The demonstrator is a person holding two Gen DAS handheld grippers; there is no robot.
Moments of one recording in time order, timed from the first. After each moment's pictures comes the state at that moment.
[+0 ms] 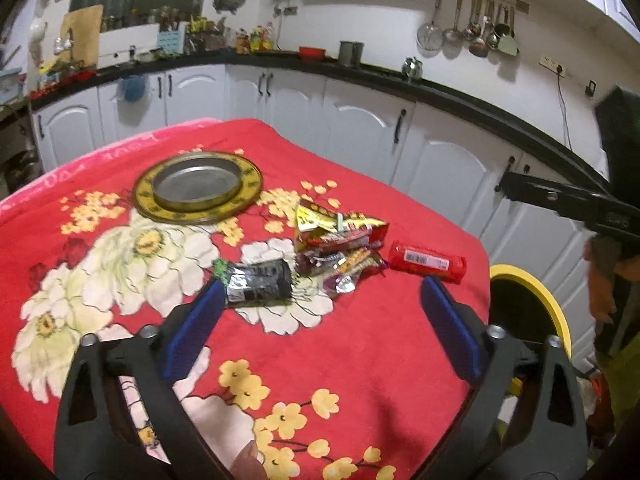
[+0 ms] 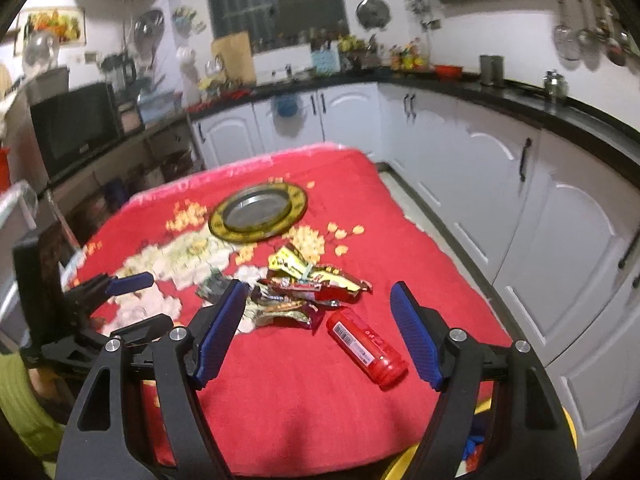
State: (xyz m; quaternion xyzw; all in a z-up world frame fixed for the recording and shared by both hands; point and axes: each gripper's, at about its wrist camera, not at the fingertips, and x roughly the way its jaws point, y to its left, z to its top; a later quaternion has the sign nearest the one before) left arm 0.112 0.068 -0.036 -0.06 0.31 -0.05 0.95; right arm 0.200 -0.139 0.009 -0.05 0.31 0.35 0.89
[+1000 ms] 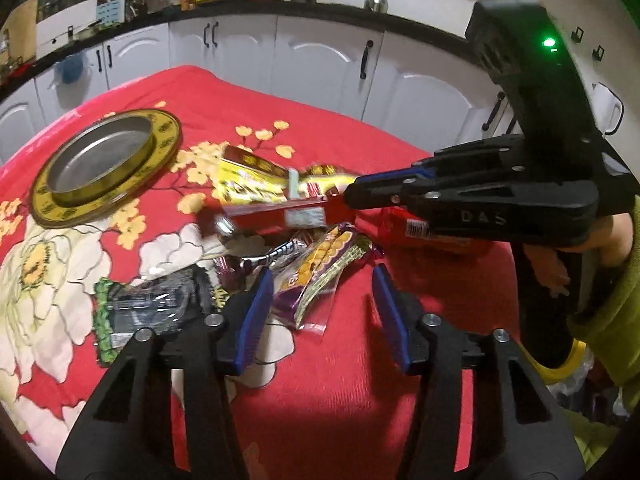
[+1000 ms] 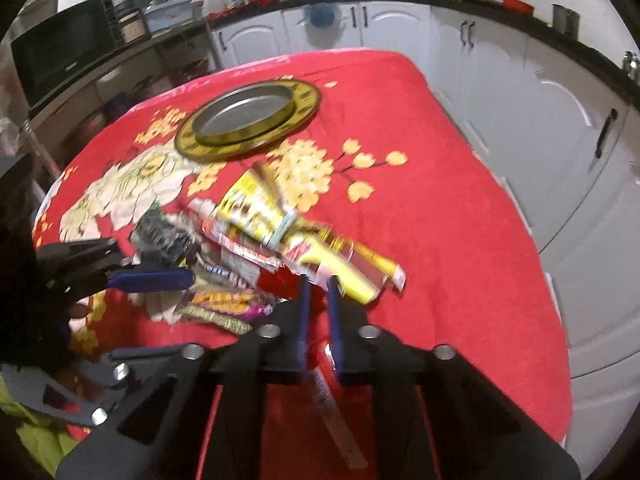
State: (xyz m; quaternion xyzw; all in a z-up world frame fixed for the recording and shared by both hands) left arm 0.199 0.033 -0.096 -0.02 0.40 -0.13 0.91; right arm 0.299 -0.068 -0.087 -0.14 0.42 0.40 0.80
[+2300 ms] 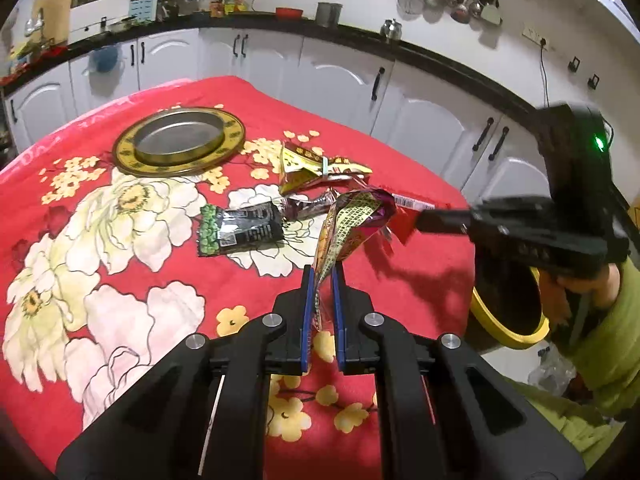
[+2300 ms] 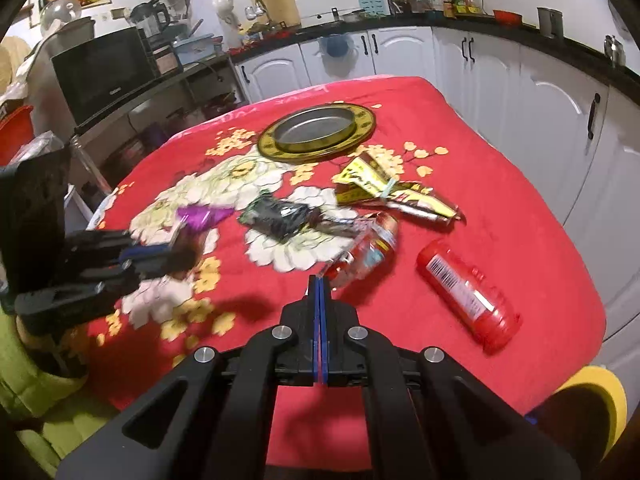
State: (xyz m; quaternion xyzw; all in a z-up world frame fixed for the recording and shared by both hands) left arm 0.093 0.082 -0.048 -0.06 0.37 -0.10 0.92; right arm 0.181 -0.091 -0.054 -0.07 0.38 0.42 0.82
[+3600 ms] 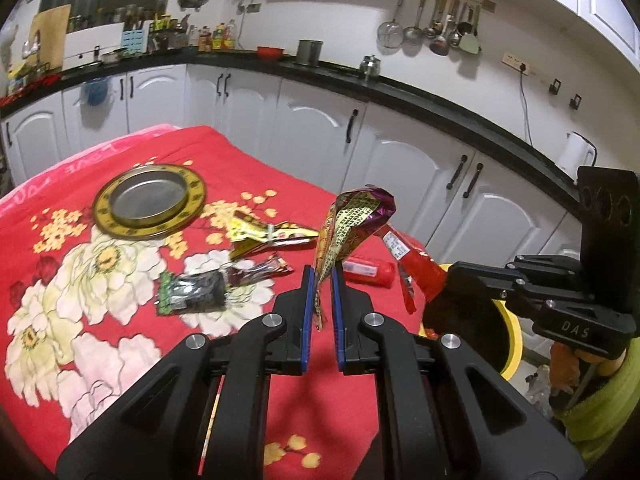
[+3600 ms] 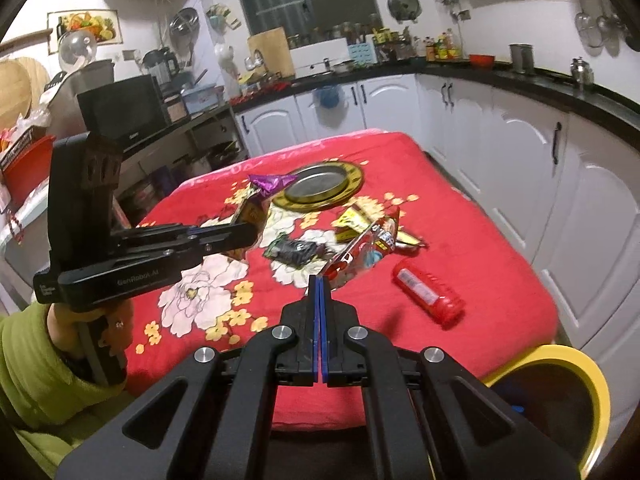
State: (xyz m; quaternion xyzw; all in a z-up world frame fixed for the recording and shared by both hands) left arm 0.100 0.028 0.006 -0.06 0.31 -0.12 0.94; right arm 0.127 -0.160 0.007 -0.02 0.31 0.41 0.86
